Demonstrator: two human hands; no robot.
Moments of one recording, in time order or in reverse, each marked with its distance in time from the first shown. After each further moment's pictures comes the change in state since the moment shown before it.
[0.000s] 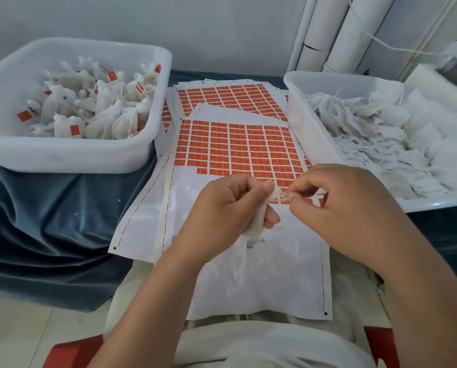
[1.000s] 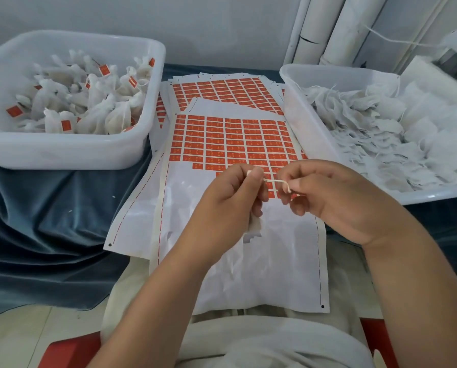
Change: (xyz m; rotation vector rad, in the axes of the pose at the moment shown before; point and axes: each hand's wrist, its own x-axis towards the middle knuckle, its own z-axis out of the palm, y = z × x) left_hand -0.002 0.003 0.013 -0.060 0.106 -0.059; right_hand 0.020 0.028 0.013 0.977 -0.395 0.156
